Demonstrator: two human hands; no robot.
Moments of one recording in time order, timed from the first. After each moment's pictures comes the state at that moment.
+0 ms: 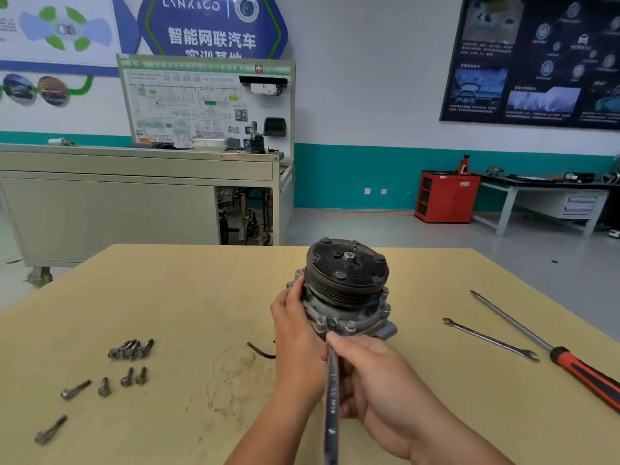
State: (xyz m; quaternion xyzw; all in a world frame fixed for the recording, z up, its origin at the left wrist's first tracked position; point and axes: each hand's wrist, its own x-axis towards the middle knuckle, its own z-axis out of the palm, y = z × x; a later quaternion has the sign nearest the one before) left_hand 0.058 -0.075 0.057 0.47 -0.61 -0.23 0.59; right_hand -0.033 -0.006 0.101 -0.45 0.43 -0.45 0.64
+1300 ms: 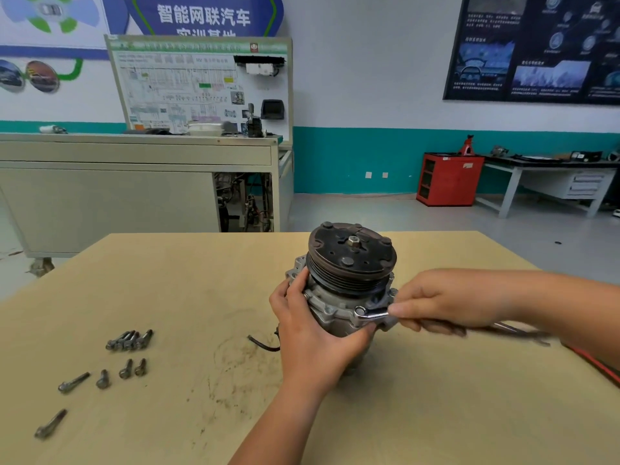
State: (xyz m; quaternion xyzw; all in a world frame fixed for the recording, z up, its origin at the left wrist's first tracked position) left_hand 0.051 -0.078 0.033 0.47 -0.62 -0.17 0.60; right_hand -0.119 -0.063 0.163 -0.81 0.52 -0.02 0.29
